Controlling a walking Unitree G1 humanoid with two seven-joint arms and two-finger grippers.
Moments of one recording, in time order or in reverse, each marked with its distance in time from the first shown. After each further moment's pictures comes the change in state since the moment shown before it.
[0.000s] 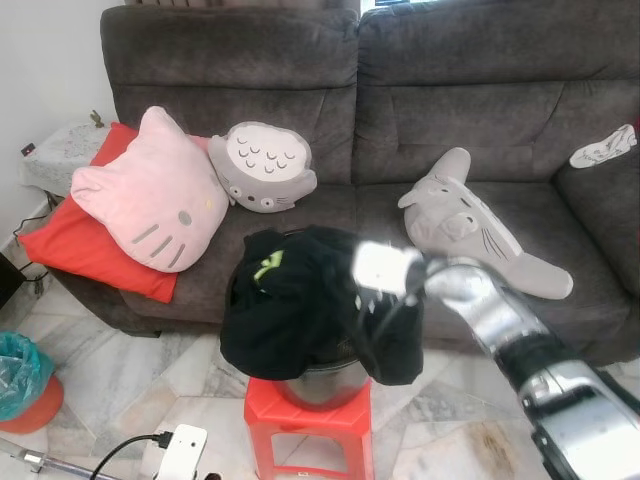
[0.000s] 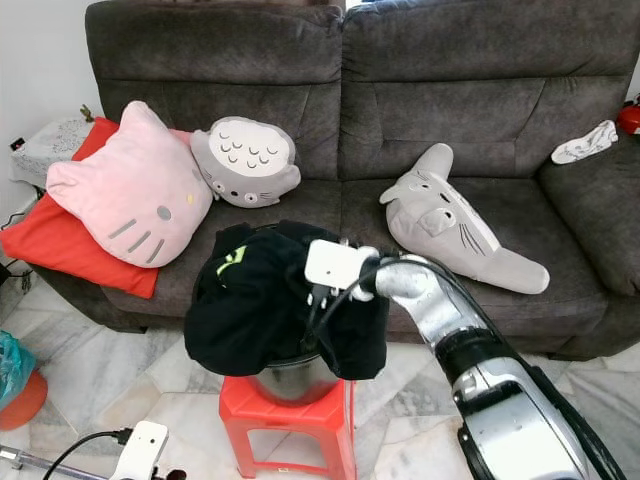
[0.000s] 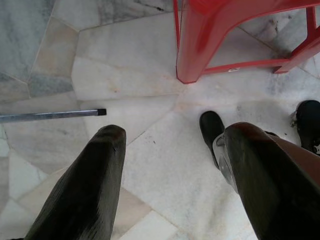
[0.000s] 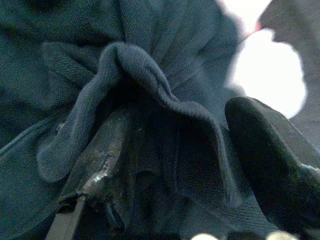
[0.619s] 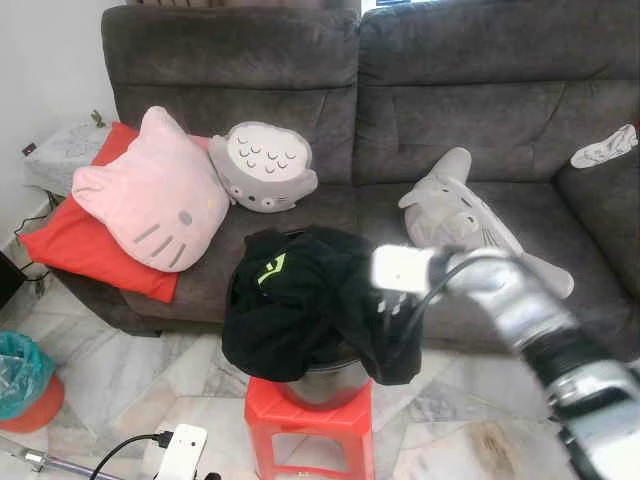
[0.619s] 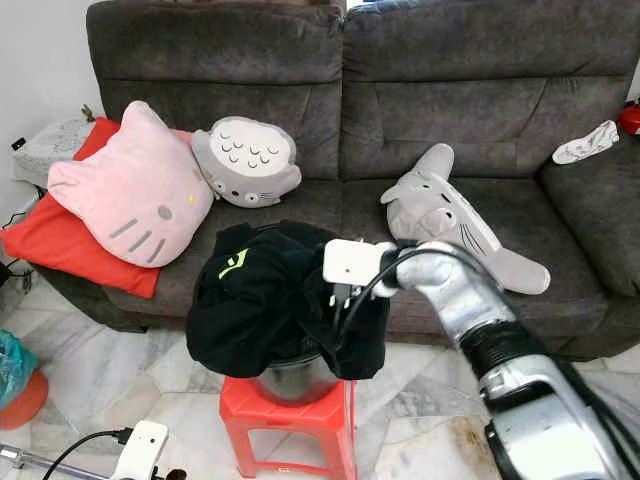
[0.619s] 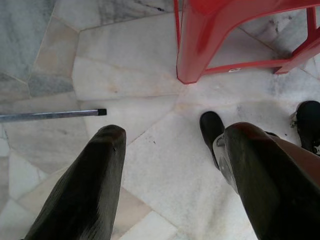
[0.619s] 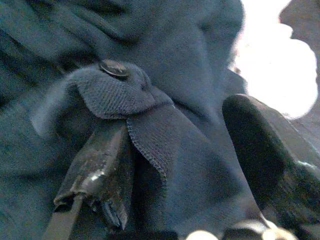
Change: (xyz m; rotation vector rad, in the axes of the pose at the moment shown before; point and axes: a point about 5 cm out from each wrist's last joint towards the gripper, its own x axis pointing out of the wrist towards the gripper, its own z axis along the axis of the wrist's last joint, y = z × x) left arm 0.000 0.000 0.000 0.000 -0.001 0.000; right arm -0.030 -0.027 0.005 -0.078 0.047 0.081
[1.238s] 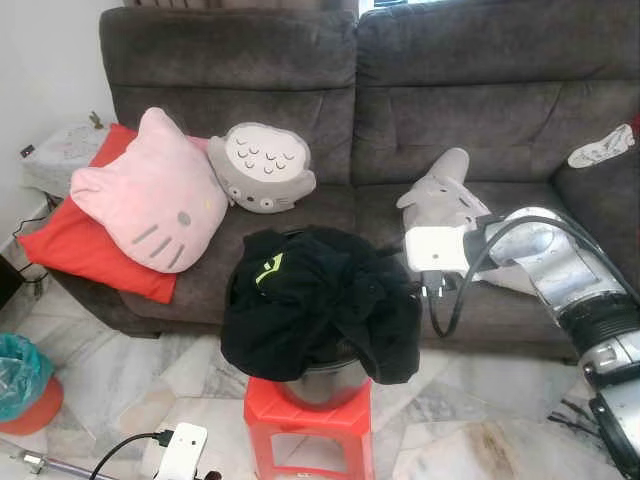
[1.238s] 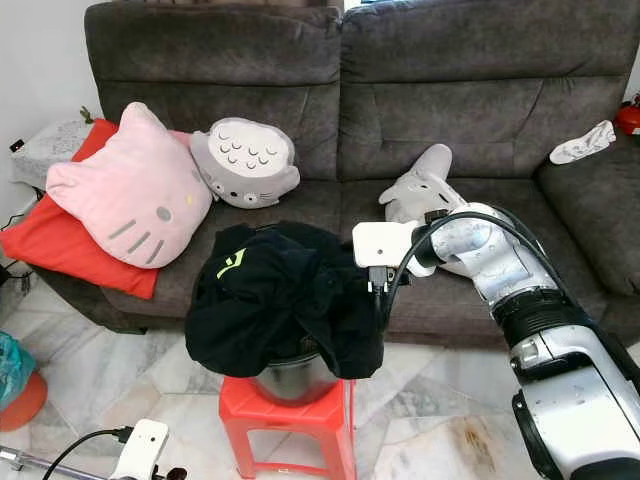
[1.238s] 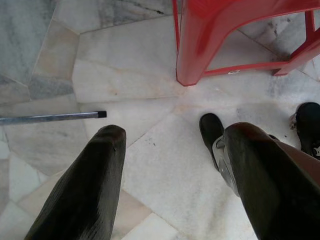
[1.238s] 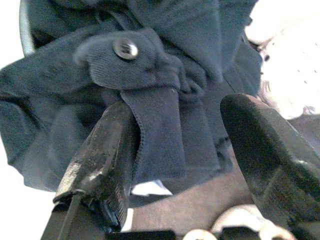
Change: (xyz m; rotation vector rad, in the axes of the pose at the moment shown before) left arm 0.000 0.000 0.001 0.000 -0.003 -0.001; right arm -0.033 -0.020 -0.002 -0.023 0.044 0.195
